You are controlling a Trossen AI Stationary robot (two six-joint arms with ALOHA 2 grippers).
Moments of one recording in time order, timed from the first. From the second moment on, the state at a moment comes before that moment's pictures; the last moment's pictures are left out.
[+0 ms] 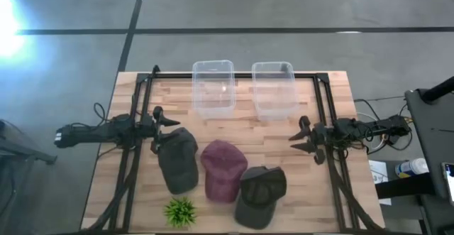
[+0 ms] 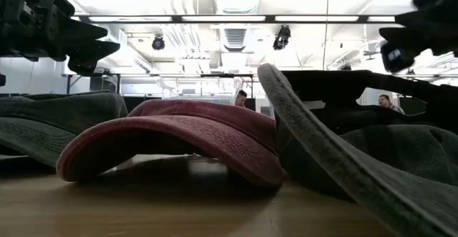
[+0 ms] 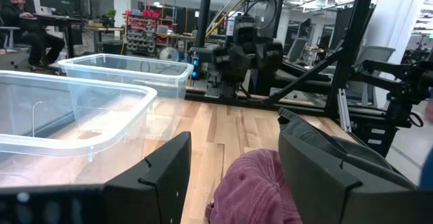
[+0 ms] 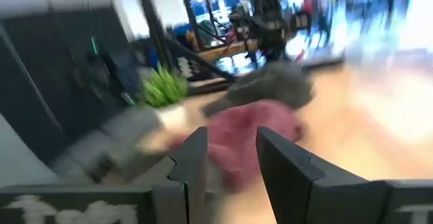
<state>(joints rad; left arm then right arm) 0.02 0.02 0.01 0.03 -0.04 -0.12 0.19 0.01 0.01 0.02 -0.01 0.38</state>
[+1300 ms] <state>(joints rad) 0.02 0.02 0.01 0.03 -0.04 -0.12 0.57 1.04 0.50 -0.14 -0.15 2.00</state>
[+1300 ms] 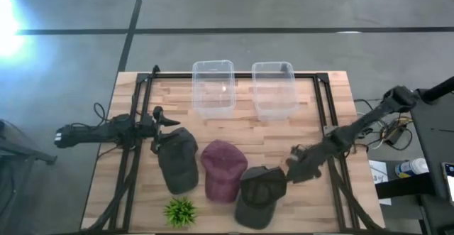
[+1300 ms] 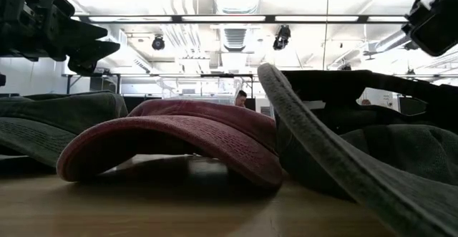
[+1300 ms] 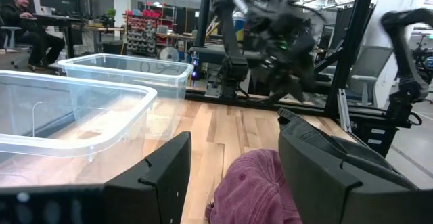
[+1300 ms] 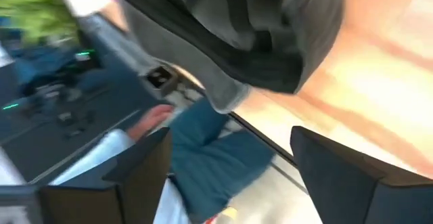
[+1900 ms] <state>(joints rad) 0.02 0.02 0.01 0.03 -0.04 -0.12 0.69 1.75 0.93 -0.13 0.01 2.12</state>
